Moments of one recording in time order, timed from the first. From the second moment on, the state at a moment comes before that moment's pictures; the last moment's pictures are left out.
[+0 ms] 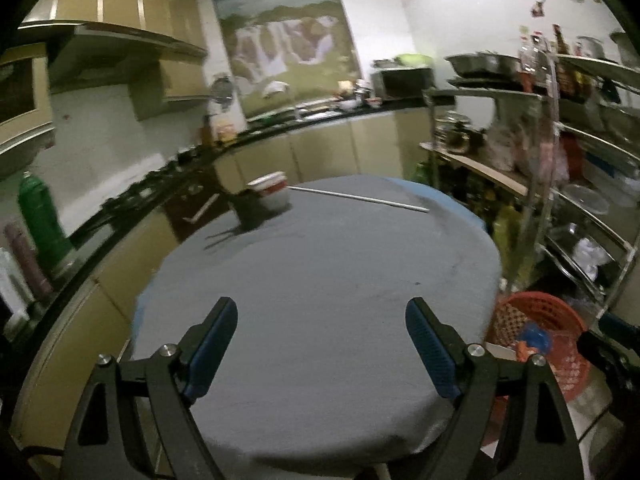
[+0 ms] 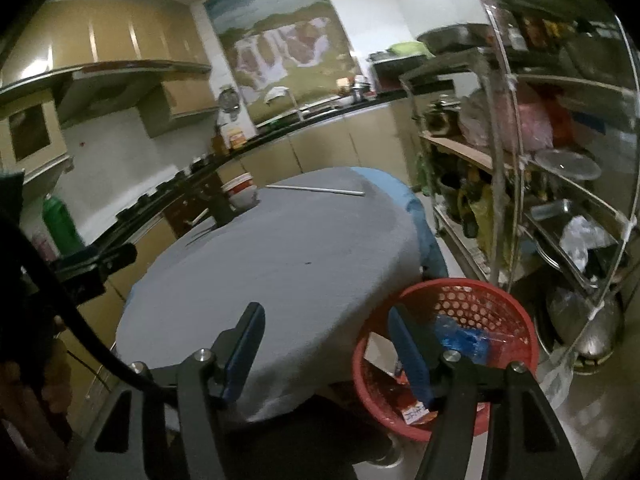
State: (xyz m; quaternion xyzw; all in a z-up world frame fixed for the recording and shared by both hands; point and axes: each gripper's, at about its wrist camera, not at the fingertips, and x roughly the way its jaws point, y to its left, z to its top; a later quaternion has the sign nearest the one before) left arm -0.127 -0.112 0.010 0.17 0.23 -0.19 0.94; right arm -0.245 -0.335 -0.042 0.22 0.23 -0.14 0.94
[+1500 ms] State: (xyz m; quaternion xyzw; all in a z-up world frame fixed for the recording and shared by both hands) left arm -0.120 -0.007 0.036 0.06 0.23 -0.08 0.97; right arm -0.189 -0.201 0.053 0.08 0.23 -0.12 0.96
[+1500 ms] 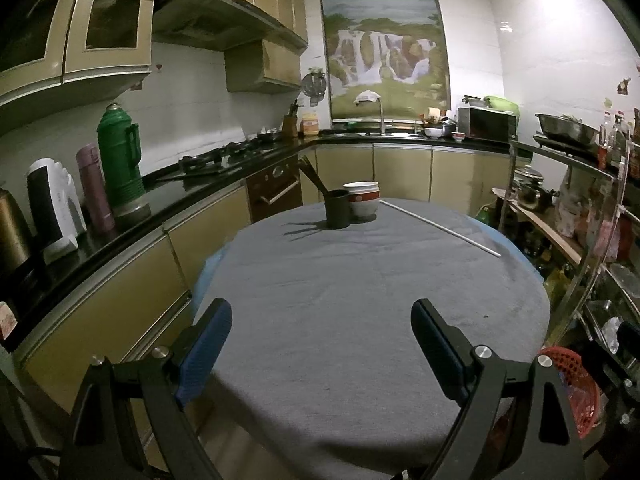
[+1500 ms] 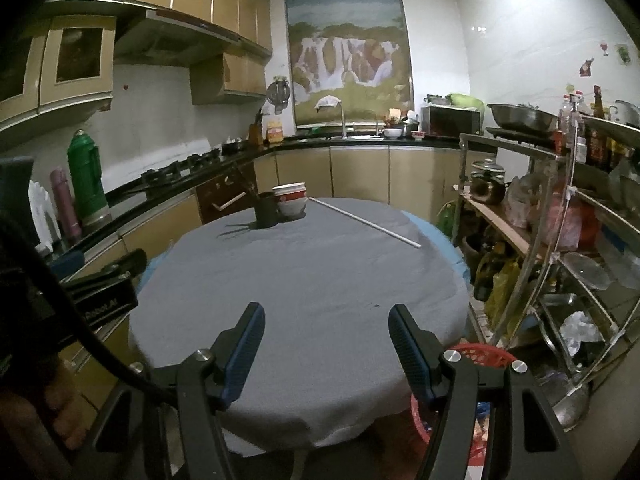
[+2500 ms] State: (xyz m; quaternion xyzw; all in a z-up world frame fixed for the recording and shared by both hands) left arm -0.121 -0.001 0.037 0.05 0.23 -0.07 0.97; right arm -0.186 -0.198 0.048 0.08 0.24 -0.12 0.96
